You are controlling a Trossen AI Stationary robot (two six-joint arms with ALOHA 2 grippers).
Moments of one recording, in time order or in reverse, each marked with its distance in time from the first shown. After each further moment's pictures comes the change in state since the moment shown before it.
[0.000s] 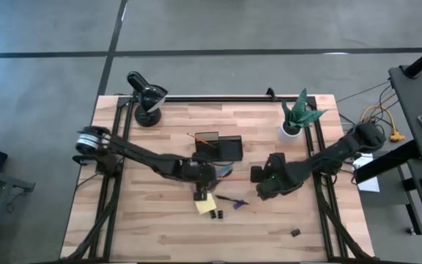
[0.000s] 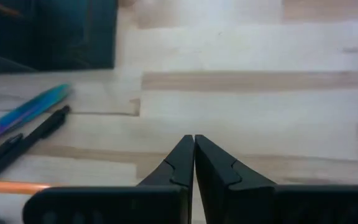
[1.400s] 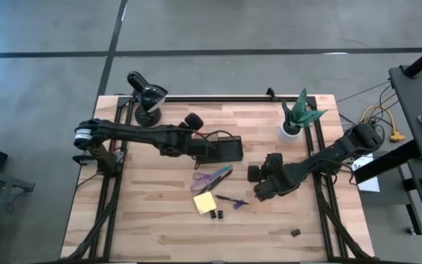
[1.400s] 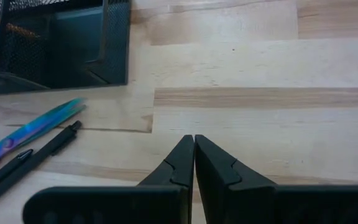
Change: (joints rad) left arm 0.174 -0.033 0.382 -0.965 -0.615 0.890; right arm -0.001 0.035 -0.009 0.062 0.075 -0.004
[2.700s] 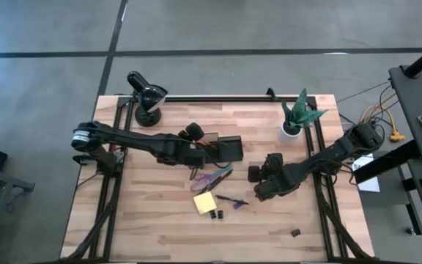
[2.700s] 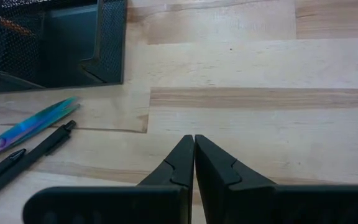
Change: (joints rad) left arm -0.085 -0.013 -0.033 -0.002 0.014 0.043; right arm 0.000 0.000 -0.015 0.009 -0.002 -0.005
